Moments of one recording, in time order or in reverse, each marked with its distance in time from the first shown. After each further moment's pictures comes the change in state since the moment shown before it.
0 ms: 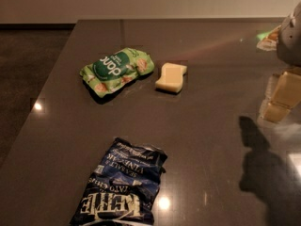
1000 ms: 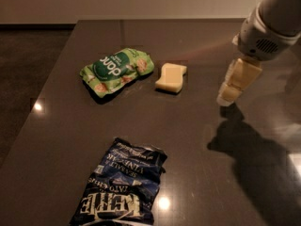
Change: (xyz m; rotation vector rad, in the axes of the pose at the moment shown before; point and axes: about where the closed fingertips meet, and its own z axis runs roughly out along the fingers) arm -0.041 -0.053 0.049 0.022 -0.066 0.105
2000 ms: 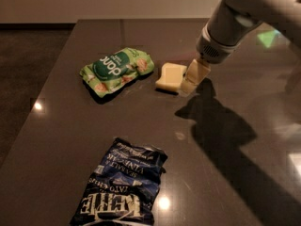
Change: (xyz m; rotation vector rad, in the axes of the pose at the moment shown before) arm -0.051 -0.041 0.088 0.037 0.007 0.186
